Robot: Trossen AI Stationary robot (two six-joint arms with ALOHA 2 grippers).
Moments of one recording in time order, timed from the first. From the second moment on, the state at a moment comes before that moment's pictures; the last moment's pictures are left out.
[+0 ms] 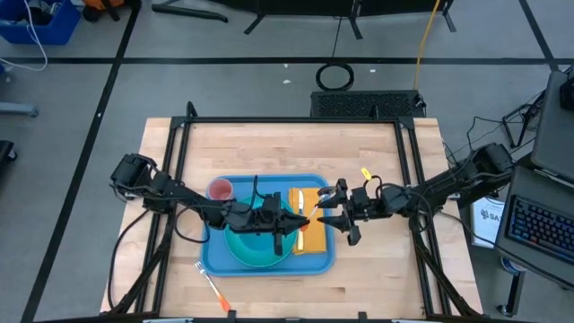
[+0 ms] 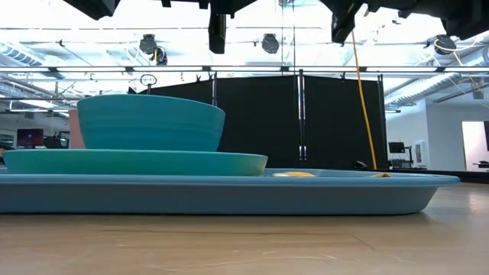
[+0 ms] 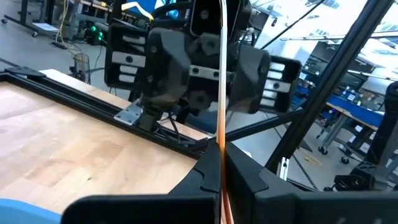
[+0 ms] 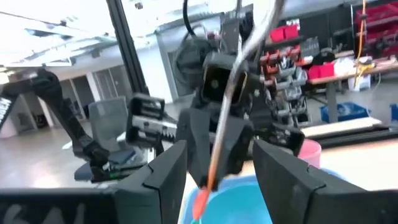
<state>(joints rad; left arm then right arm) -0.33 1.72 0.91 0.86 -0.34 -0.41 0.32 1.28 0.47 0.98 0.20 0.22</state>
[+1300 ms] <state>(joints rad) -0.31 1.72 0.91 0.84 -0.27 -0.42 0.27 1.29 0.52 0.96 0.10 0.21</state>
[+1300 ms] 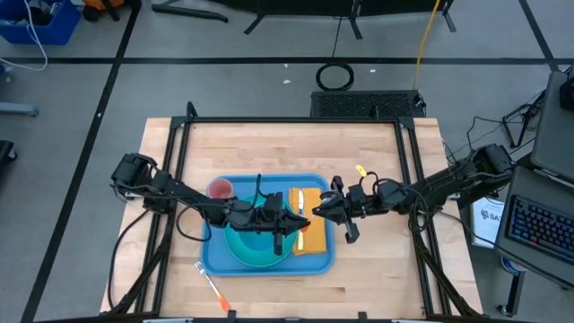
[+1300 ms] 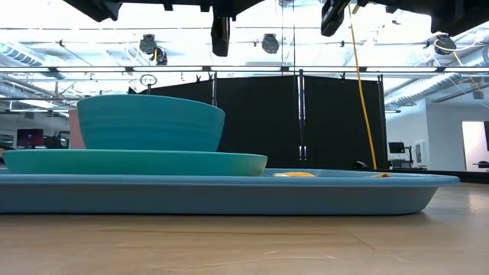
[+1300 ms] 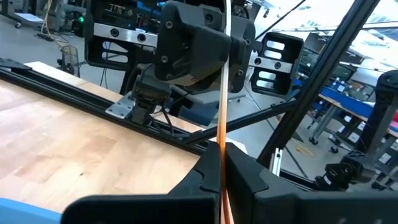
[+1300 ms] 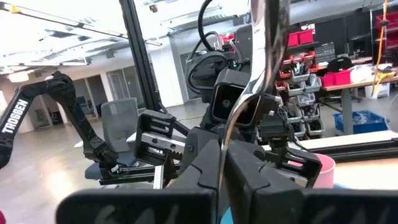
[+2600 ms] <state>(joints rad) -0.31 1.72 0.91 0.67 -0.21 -0.54 0.14 1.13 0.52 0.45 0.05 0.57</state>
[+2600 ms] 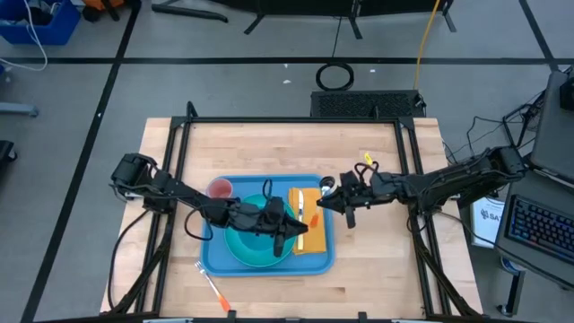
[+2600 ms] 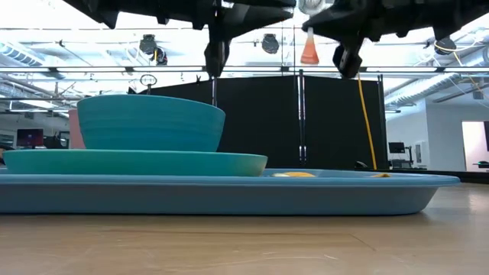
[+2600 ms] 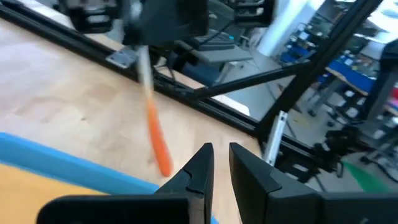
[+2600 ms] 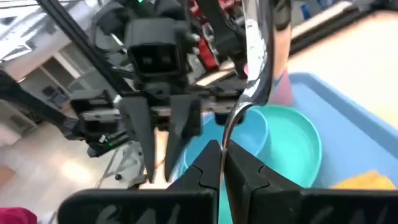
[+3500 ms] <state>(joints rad) -0.35 1.58 0.91 0.68 0.05 -0.52 0.02 1.48 0.52 0.50 -0.16 0.85</state>
